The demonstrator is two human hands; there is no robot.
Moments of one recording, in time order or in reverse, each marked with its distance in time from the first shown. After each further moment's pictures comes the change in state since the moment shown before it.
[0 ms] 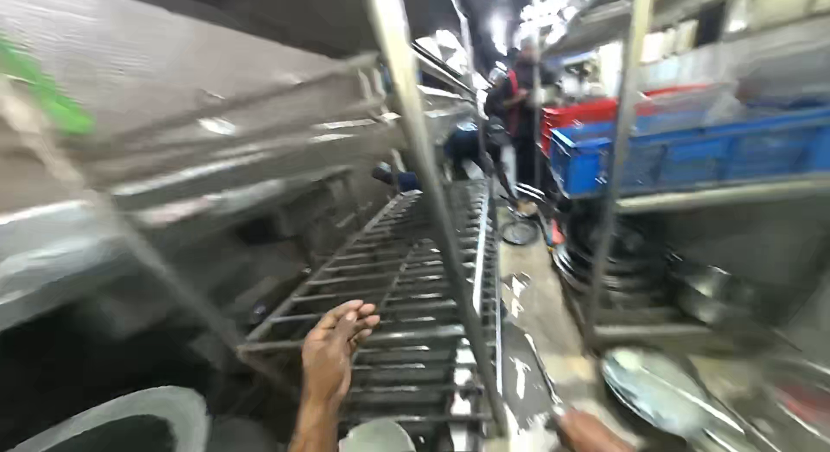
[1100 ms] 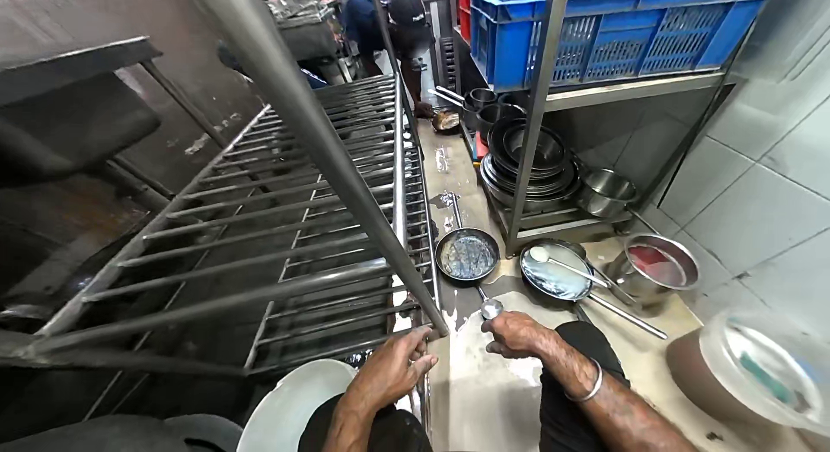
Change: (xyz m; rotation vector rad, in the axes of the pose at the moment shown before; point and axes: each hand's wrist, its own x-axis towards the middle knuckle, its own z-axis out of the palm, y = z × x) left_hand -0.114 -0.128 0.083 0.904 -1.283 -0.357; right_hand 0.003 -0.005 -0.009 -0.007 -0.145 0.089
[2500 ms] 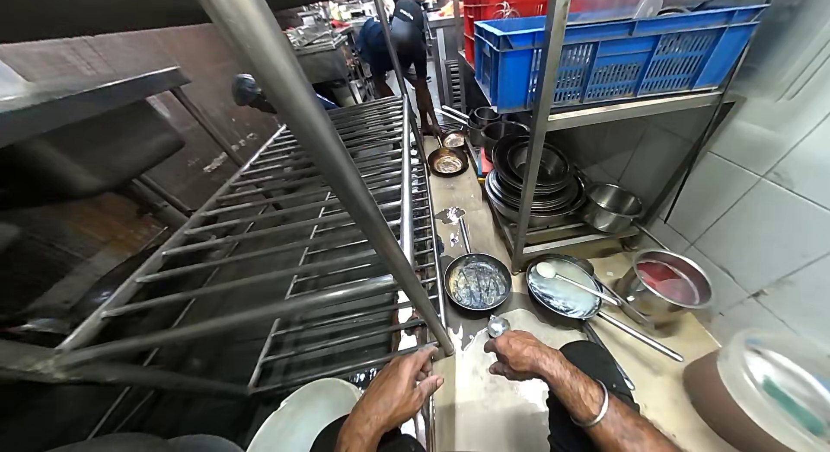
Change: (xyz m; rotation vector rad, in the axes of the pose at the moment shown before) left_hand 0.000 0.001 -0.002 -0.003 -0.015 -0.009; right_hand 0.005 -0.005 -0.001 -0.010 -0.001 -0.024
